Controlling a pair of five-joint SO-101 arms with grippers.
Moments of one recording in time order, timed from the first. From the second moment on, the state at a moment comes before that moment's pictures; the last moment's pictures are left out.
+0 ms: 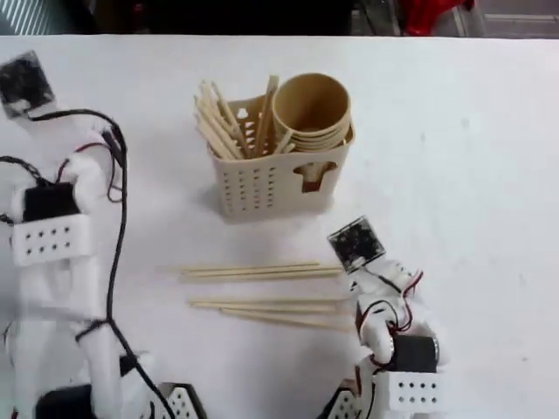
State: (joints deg) left arm -17.6 -25.4 32.2 48.2 15.7; right arm -2.5 -94.1 88.1 63.2 36.5
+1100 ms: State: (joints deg) left arm -18.9 -8.7 40.4 31.1 13.6; right arm -35.5 -3.2 40.7 49.5 49.2
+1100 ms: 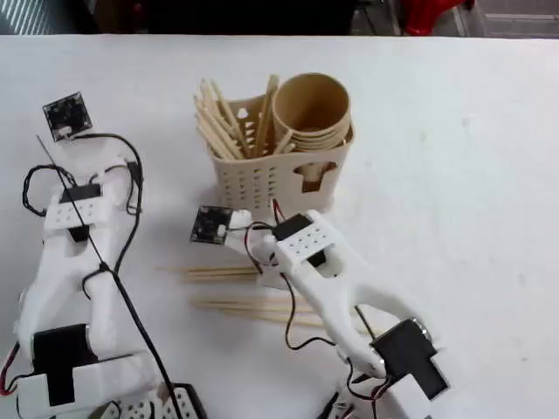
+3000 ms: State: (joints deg) left arm -18.9 -8.7 40.4 29.5 13.6; right arm -36.2 -1.0 43.7 43.0 45.4
